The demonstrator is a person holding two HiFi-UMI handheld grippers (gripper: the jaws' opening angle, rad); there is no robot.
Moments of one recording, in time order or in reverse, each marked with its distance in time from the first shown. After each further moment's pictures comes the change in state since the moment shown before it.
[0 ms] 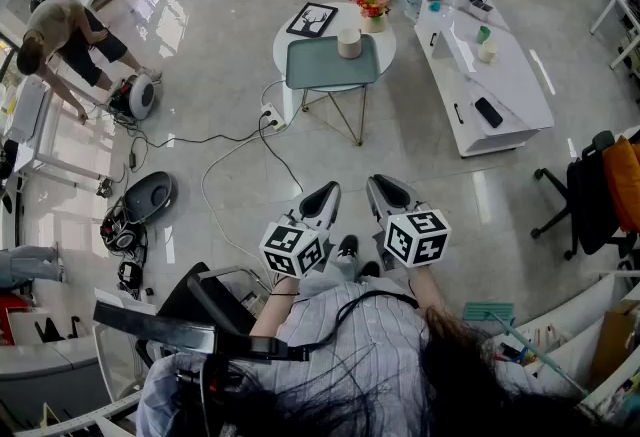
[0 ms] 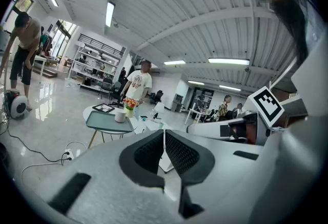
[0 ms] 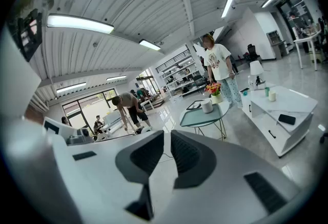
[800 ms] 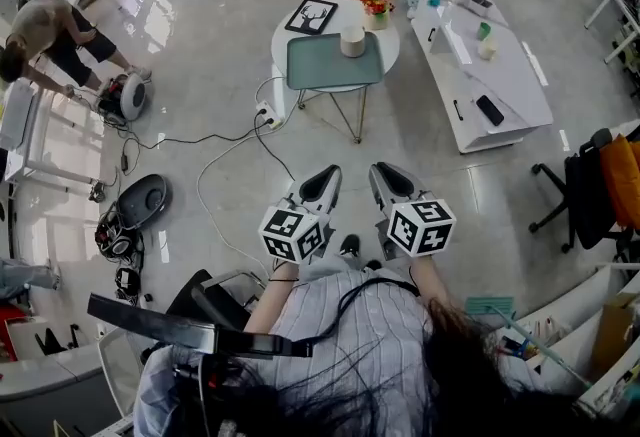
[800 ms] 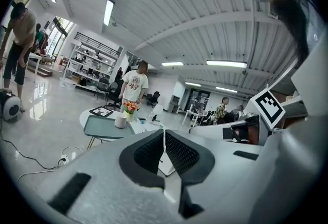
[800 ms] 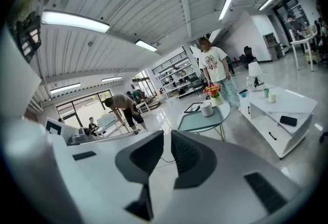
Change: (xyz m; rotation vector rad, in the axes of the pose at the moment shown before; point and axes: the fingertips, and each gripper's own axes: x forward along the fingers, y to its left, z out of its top) left arm 0.025 0.056 0.031 0.006 -0.013 -0.050; right arm 0.054 0.001 0.023 0.009 -0.022 -0.044
